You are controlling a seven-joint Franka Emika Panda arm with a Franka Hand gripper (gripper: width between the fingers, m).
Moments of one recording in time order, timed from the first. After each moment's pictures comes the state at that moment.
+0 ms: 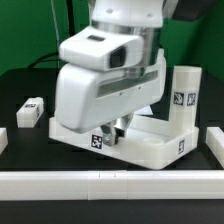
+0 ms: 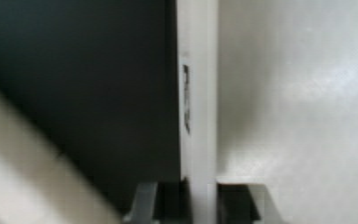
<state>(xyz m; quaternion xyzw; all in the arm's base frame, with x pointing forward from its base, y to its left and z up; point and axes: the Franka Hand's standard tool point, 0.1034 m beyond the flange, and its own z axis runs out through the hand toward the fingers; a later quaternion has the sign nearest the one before) 0.624 -0.029 0.053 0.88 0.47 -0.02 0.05</state>
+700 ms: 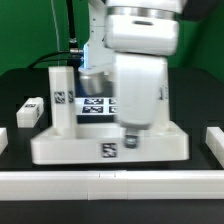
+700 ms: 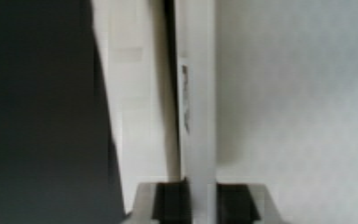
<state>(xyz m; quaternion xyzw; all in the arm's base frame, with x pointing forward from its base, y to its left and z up) 0.654 0.010 0.055 0.74 0.67 0.03 0.09</state>
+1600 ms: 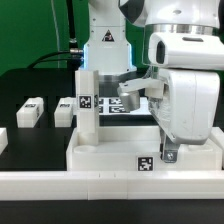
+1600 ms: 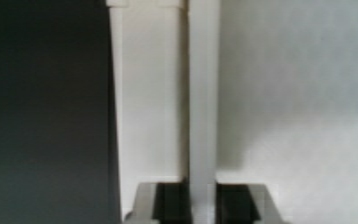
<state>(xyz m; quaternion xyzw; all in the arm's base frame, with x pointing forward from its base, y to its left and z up) 0.663 0.052 0.041 0.72 0.69 0.04 0.10</state>
